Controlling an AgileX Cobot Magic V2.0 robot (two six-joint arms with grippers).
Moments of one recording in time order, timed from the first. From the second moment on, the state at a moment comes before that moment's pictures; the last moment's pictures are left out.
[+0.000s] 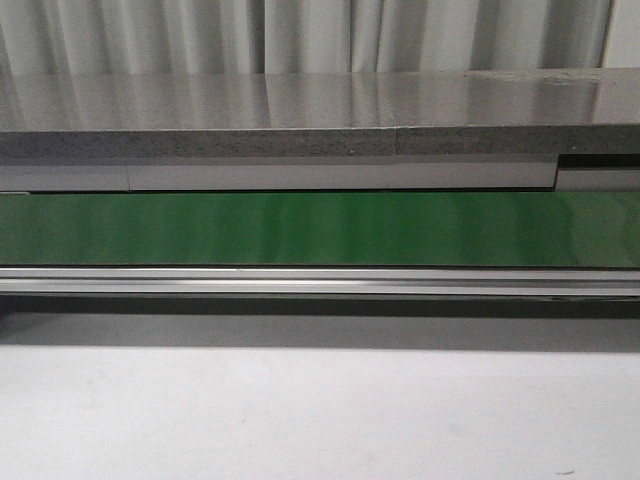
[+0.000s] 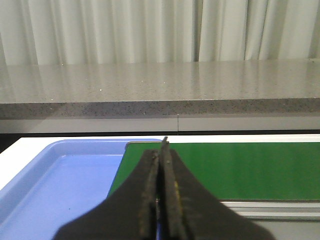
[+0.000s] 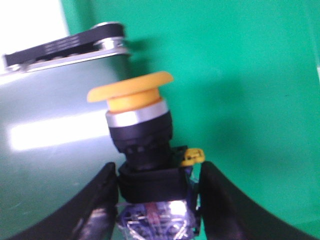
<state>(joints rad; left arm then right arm) -0.02 -0.01 0.00 -0.08 0.04 0.11 -0.41 1.64 -1.36 0.12 0.94 -0.15</state>
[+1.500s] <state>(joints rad) -0.02 -0.01 0.00 -0.08 0.04 0.11 -0.24 1.54 -1.25 0.10 0.92 -0.08</state>
